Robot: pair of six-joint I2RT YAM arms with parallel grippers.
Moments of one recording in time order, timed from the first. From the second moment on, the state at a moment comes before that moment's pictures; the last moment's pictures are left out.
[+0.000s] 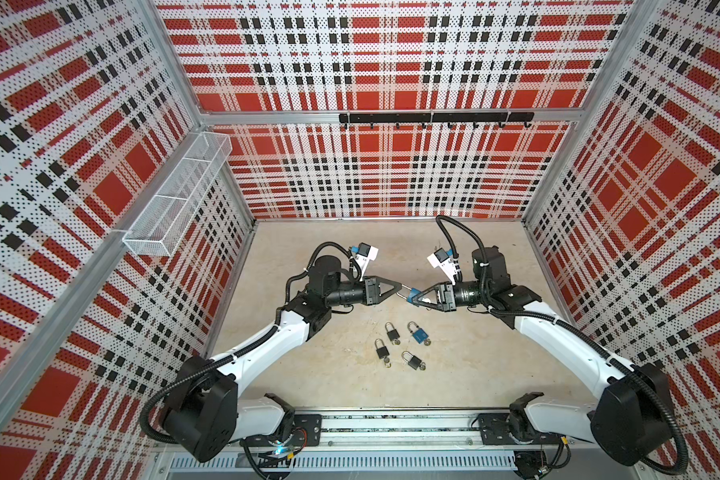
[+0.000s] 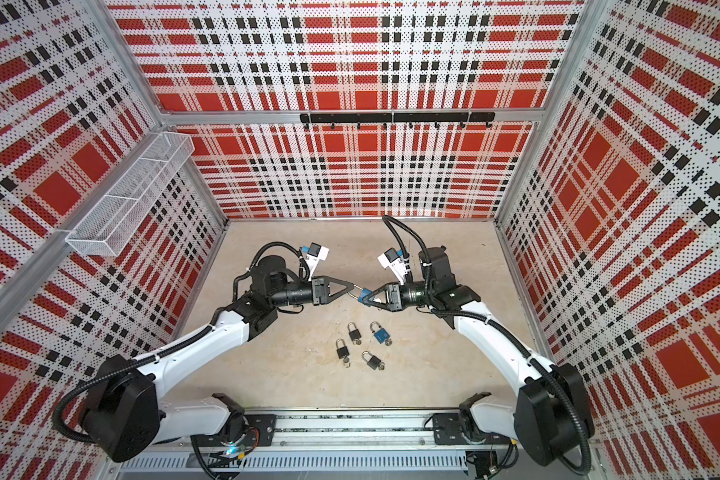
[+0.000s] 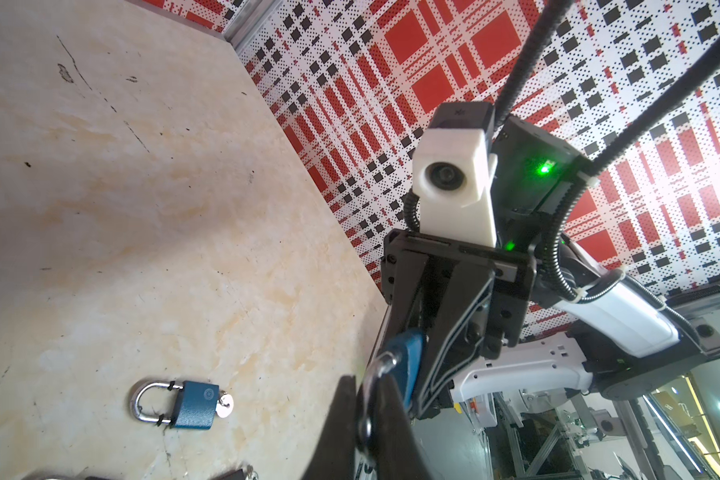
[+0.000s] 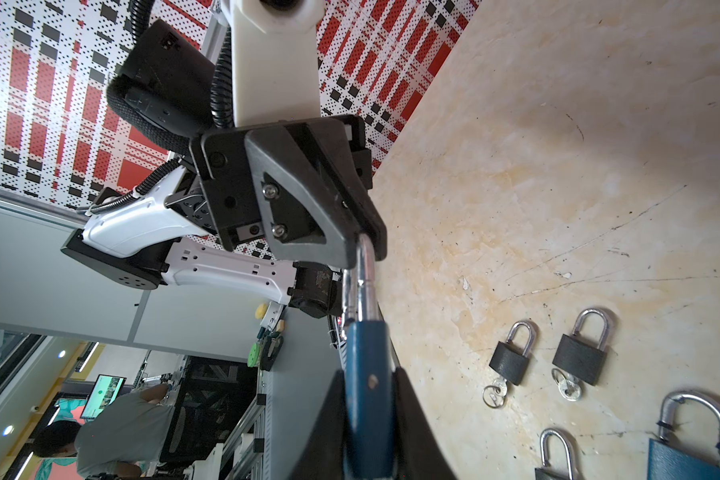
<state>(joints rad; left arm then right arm) -0.53 1.30 0.81 0.29 0.81 -0.76 0.42 1.27 0.92 -0.21 -1.05 0.46</state>
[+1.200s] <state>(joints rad) -0.56 1.32 0.81 0.37 0.73 -0.75 0.39 1.27 0.84 0.04 -1.14 0.74</state>
